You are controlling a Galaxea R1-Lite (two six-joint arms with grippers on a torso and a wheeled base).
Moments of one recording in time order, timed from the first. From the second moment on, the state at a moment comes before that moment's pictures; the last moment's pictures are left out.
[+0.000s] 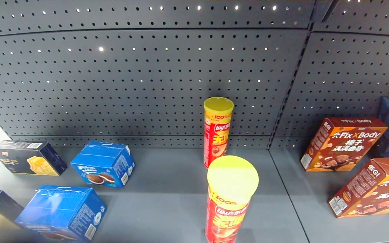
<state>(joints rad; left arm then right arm) 0.00 0.00 0.00 0.00 0.05 -0.02 0.00 0.00 0.00 0.00 -0.02 0.00</state>
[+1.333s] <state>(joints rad) 0.00 0.00 0.00 0.00 0.06 -0.02 0.00 0.00 0.00 0.00 -0.02 0.00</state>
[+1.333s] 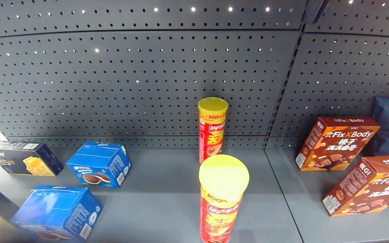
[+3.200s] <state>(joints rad) 0.00 0.00 0.00 0.00 0.06 -0.02 0.00 0.00 0.00 0.00 -0.02 0.00</state>
